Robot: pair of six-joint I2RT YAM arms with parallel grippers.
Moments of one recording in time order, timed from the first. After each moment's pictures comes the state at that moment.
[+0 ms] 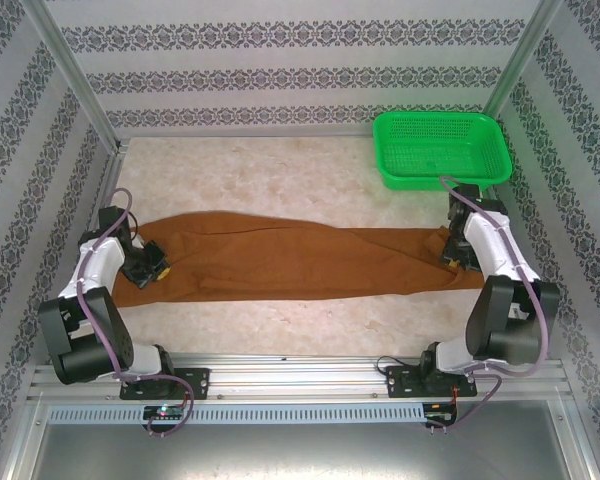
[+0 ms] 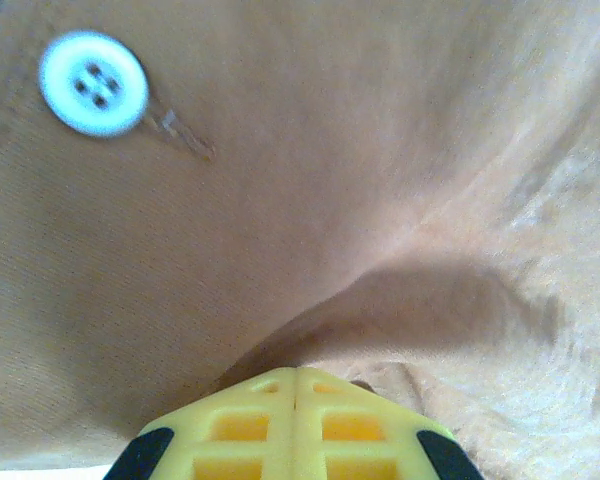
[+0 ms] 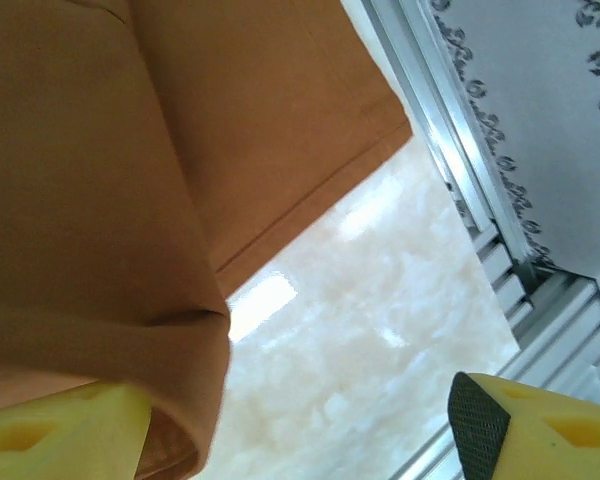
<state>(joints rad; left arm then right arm) 0.36 1.38 0.87 -0.87 0.31 -0.52 -0.17 1.45 1.09 -1.13 0.40 0.41</state>
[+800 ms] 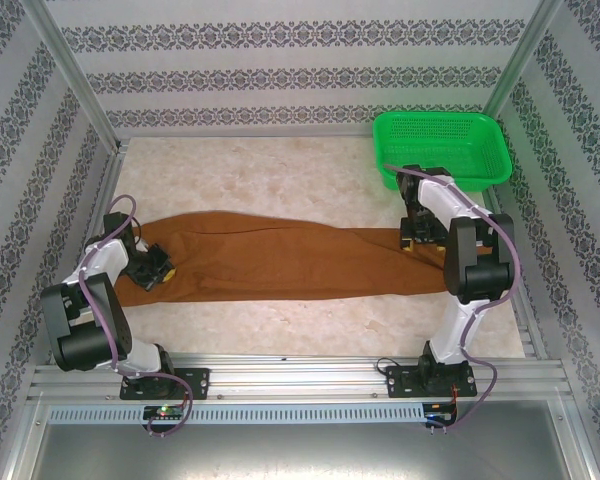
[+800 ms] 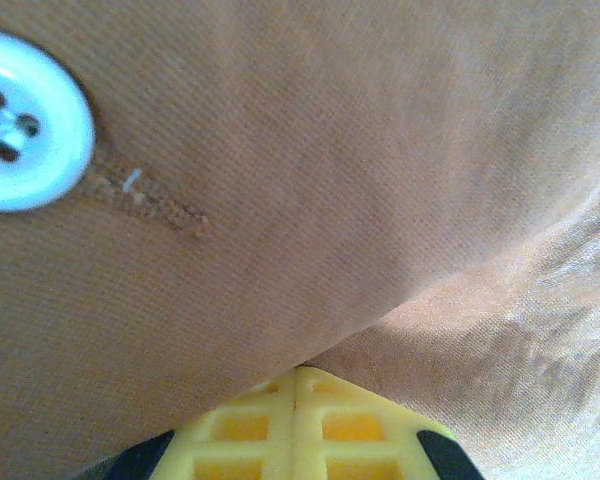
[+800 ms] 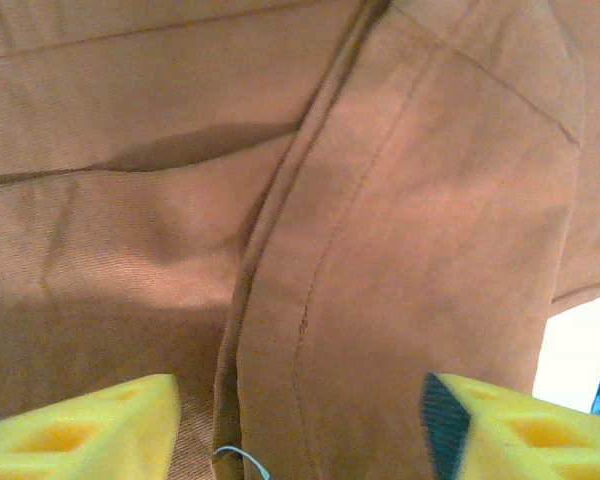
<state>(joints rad) 0.36 1.46 0.80 -0.73 0.37 -0.57 0.07 1.88 1.39 -1.20 0.30 0.31</state>
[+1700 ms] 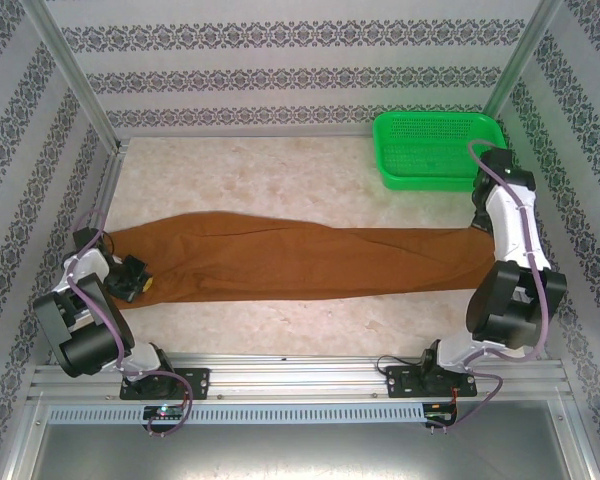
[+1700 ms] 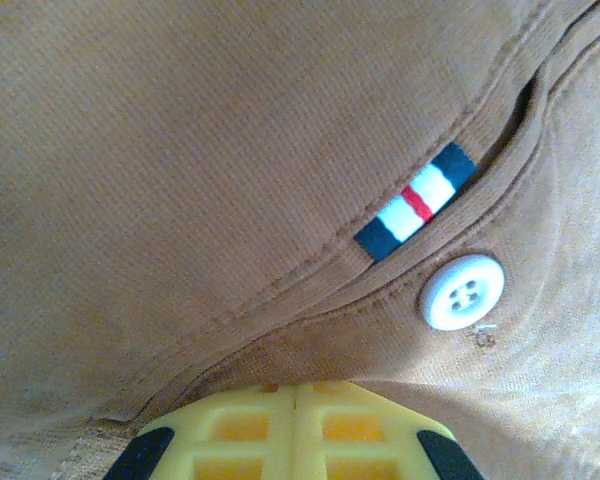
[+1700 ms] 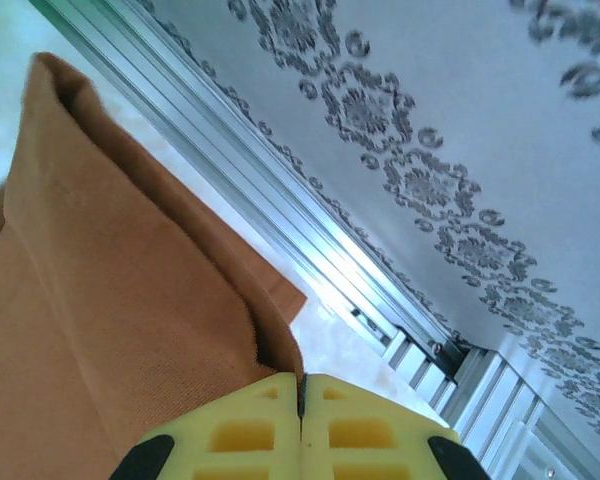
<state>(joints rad) 0.59 1.44 0.76 -0.73 0.34 -0.57 -0.29 1.57 1.37 -1.14 0.56 0.42</state>
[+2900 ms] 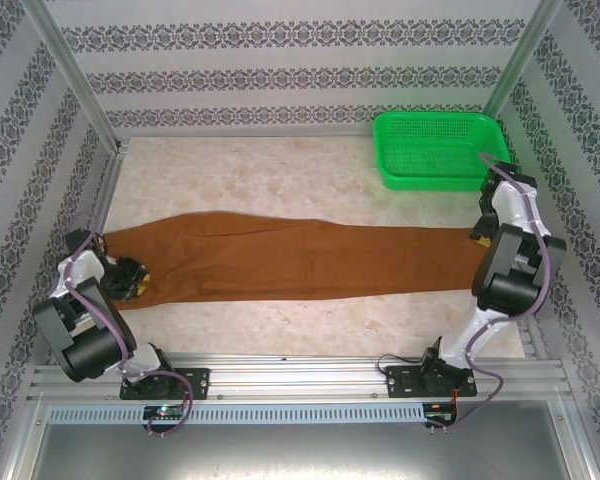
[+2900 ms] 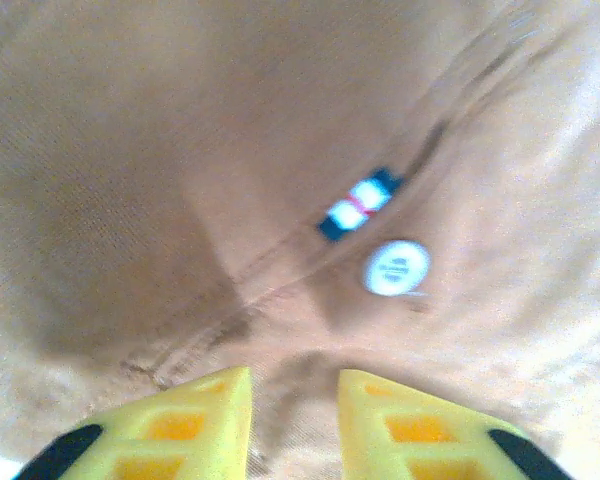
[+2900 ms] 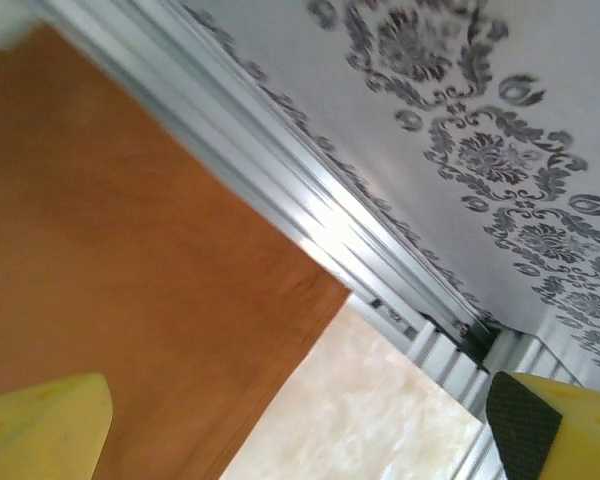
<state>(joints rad) 0.64 1.35 0.82 -0.81 0.36 -0.55 -0.32 1.68 1.36 -1.08 0.50 0.43</state>
